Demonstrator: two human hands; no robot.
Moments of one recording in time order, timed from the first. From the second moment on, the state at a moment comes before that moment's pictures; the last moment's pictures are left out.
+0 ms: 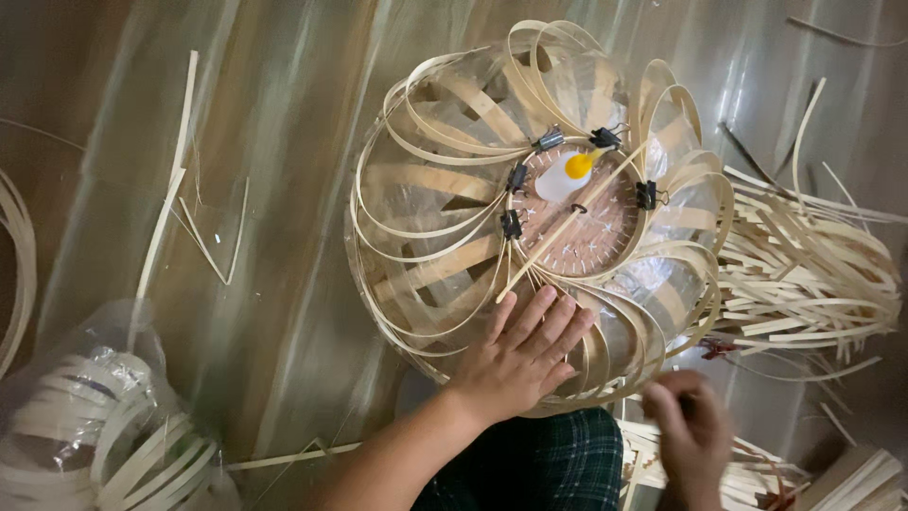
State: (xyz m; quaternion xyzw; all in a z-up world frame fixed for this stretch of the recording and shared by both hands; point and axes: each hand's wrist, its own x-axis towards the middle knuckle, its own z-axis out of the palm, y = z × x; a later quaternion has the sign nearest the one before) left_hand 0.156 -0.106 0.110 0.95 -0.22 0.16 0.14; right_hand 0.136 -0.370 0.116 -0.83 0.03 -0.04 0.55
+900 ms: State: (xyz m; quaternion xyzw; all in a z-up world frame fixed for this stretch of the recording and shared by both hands) left_hand 0.157 -0.104 0.102 0.94 -0.21 0.19 0.17; right_hand 0.201 -0.259 0.173 -0.95 -0.15 -0.17 0.22
